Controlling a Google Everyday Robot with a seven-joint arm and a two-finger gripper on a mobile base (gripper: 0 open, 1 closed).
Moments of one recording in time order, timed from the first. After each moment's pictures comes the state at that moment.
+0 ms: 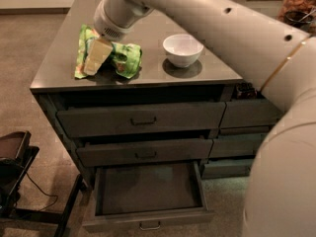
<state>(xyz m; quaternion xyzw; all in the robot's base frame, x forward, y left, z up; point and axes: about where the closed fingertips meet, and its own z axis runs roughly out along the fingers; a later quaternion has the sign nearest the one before) 0.672 0.158 0.935 -0.66 0.64 0.08 0.39</state>
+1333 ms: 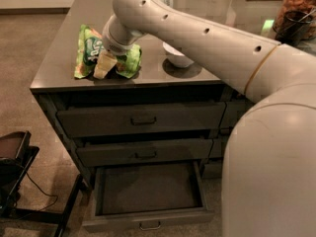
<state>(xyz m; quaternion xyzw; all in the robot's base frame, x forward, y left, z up) 0.725 0.152 0.870 -0.64 0.67 0.04 0.39</state>
